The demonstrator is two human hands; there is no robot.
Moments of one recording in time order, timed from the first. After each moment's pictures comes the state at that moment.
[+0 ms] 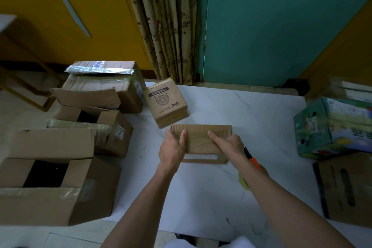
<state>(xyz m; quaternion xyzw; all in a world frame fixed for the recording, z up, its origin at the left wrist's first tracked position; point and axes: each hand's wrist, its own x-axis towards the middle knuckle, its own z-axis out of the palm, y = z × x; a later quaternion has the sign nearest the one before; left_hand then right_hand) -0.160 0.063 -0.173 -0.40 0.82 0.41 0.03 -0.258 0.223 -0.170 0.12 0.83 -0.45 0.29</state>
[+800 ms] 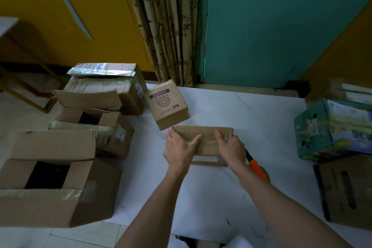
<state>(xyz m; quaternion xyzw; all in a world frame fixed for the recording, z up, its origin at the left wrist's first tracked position) -0.174 0.081 -0.174 -0.45 0.84 0.31 0.00 -0.251 0.222 -0.175 0.08 0.92 -0.33 0.21</state>
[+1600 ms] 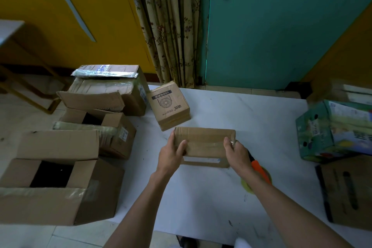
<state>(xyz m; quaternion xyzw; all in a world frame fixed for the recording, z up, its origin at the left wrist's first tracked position) -0.134 0.047 -0.181 -0.30 0.82 0.48 0.03 -0.237 0.245 -0.169 -0.01 0.89 -0.39 0.22</state>
